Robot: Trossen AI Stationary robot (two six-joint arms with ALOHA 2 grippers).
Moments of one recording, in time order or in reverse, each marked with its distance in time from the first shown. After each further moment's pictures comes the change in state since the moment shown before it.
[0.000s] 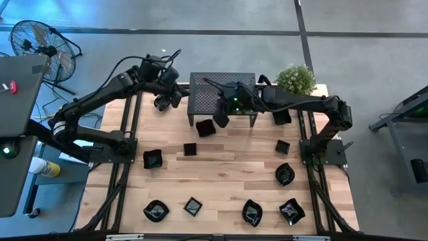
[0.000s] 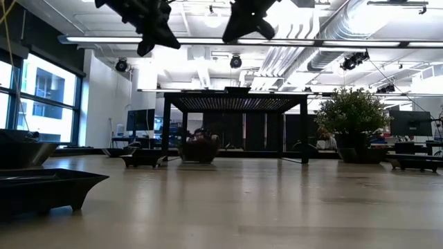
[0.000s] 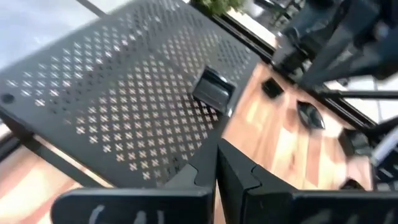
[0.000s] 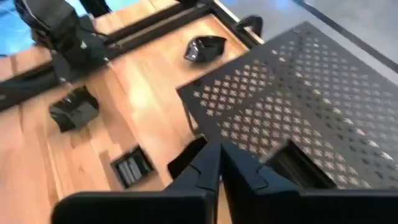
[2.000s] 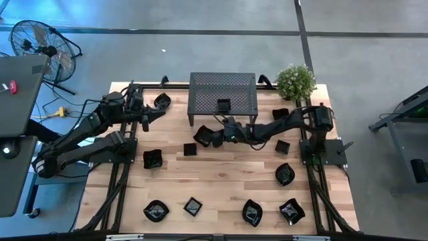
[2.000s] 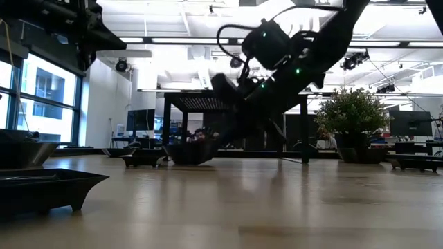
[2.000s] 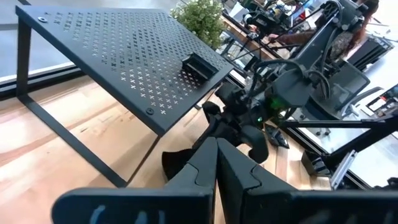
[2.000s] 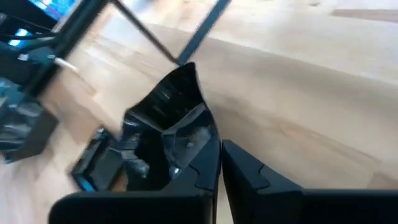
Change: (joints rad) left arm 0.000 -0.786 -0.673 0.231 -0.015 -0.243; right arm 0.093 0.219 -0.735 1.029 0.066 0.568
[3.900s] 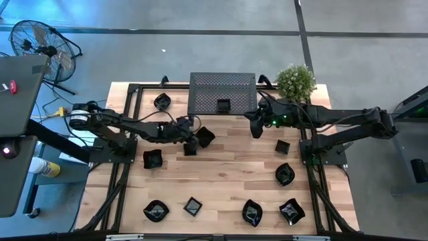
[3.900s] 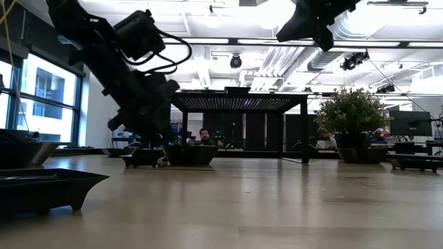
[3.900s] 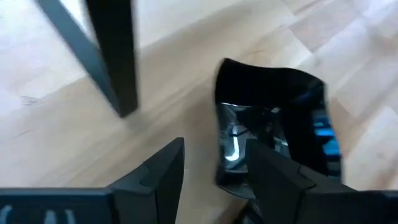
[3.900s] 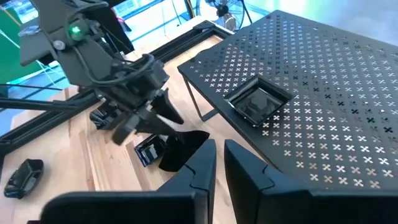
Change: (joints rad) left arm -0.570 1.058 0.079 0.398 -0.713 -0.325; right arm -0.033 -0.812 0.000 -0.654 -0.036 -0.447
